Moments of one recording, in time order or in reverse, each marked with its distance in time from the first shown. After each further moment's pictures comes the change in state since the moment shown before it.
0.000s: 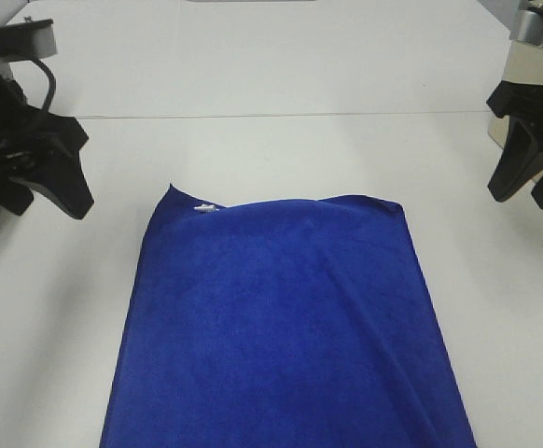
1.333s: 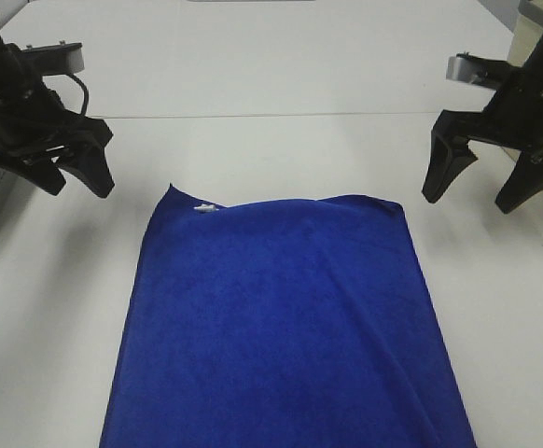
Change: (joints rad) left arm 0.112 0.366 -0.260 -0.031 -0.084 0.155; right arm -0.005 0.417 -0.290 -0.001 0.010 -0.101
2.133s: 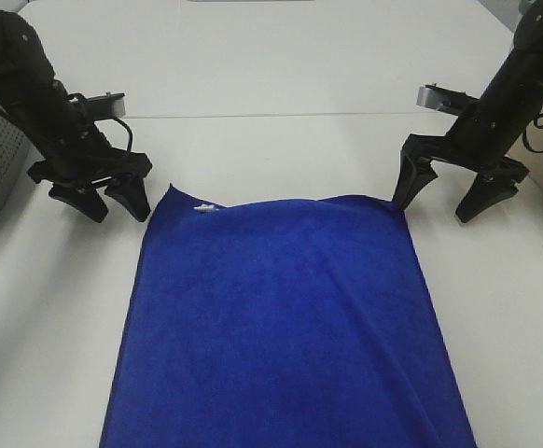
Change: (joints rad) left arm 0.000 0.307 -0.209 -0.084 -0.001 0.031; right arm 0.000 0.237 -0.165 0.067 -0.080 -0.051
